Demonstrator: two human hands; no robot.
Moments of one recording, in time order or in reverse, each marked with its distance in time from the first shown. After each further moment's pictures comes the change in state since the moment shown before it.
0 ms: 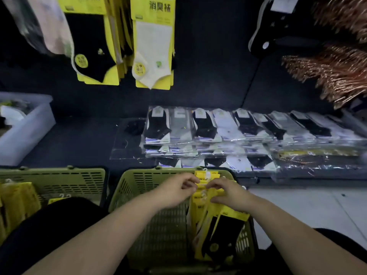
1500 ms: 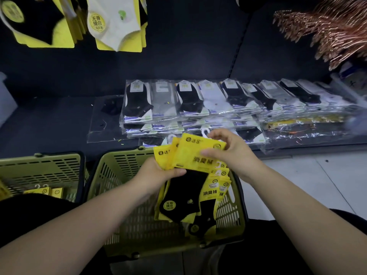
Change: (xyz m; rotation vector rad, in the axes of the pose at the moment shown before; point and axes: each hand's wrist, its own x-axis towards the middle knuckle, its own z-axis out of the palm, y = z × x) left_hand 0.008 -0.024 0.016 -0.502 0.221 -0.112; right_hand -0.019 -0.013 -0.028 0.781 0.370 -0.055
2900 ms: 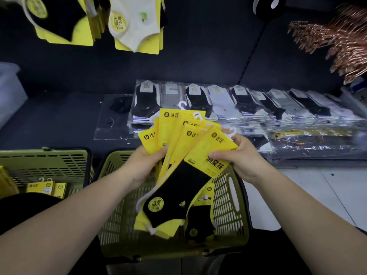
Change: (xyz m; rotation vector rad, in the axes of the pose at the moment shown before) left_hand 0.019 0.006 -0.042 -0.232 0.048 -0.004; right_hand 0.017 -0.005 0.005 0.308 -0.092 0.037
